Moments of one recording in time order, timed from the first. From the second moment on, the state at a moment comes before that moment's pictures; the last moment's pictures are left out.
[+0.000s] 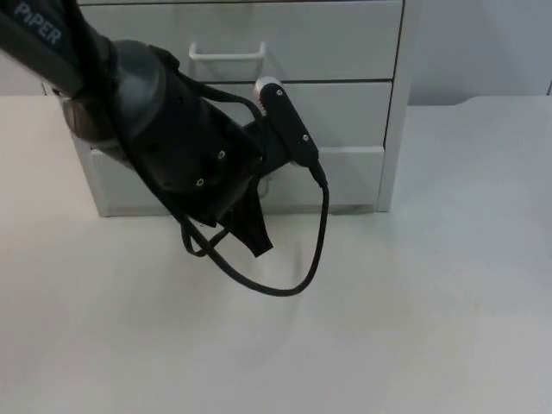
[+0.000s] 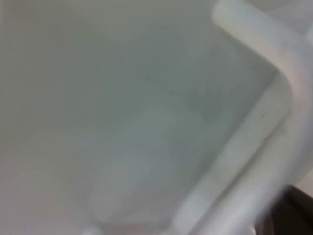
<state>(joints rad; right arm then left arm) -0.09 0.98 -0.77 0.08 0.73 -0.03 -0.65 2.17 -1.13 1.72 0.59 -1.23</state>
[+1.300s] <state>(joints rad) -0.09 0.98 -0.75 0.08 0.74 -0.03 -0.78 1.71 -1.04 0.64 0.66 -0.47</state>
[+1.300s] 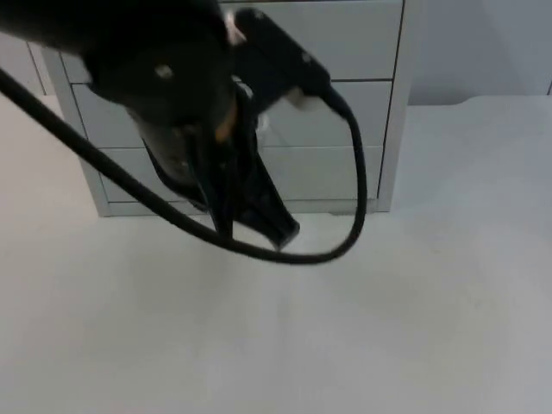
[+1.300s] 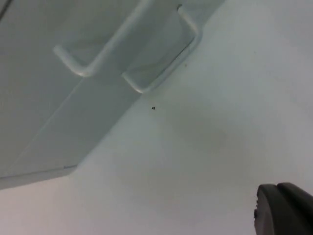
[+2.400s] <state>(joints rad) -0.09 0.98 -0.75 0.15 0.74 -0.11 -0.14 1.11 -0.88 0.16 0.63 -0.16</state>
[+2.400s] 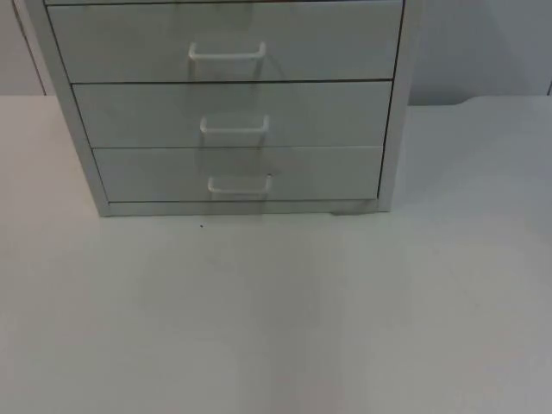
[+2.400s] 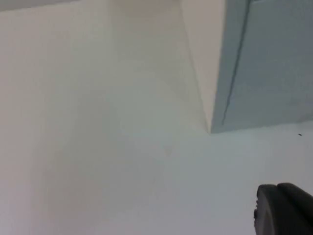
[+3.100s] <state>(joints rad) 0.08 0.88 -0.78 0.23 0.77 -0.27 -0.04 0.83 -0.78 -0.07 0.68 0.04</state>
